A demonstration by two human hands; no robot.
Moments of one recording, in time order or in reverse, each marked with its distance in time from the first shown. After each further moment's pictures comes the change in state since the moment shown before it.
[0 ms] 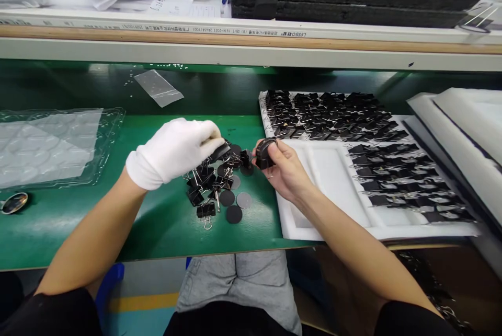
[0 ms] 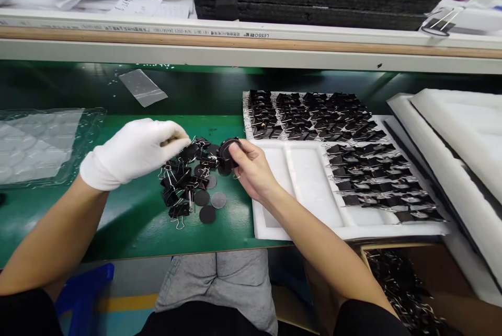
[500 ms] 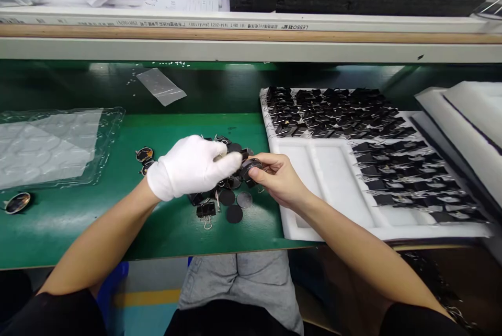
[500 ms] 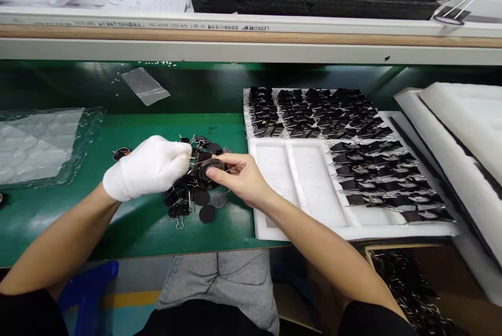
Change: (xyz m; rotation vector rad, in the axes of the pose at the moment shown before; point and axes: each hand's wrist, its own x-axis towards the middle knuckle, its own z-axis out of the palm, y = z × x) left_hand -0.008 0.021 0.009 -0.136 -0.179 0.034; right_hand -0.008 0.010 0.002 -0.231 -0.181 -0.068
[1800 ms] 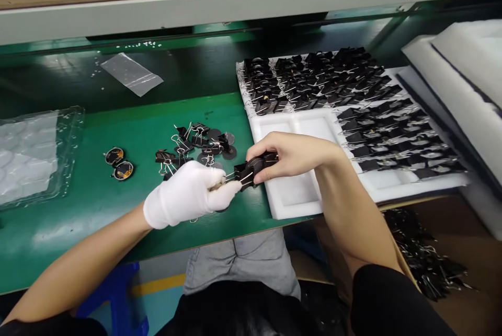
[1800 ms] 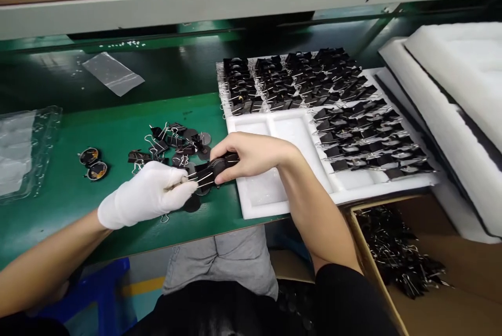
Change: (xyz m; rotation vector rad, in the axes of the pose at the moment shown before) left_hand -0.013 0.022 0.065 -0.188 -0.068 0.184; right_hand 0.008 -0.062 -0.069 -0.708 -0.701 0.177
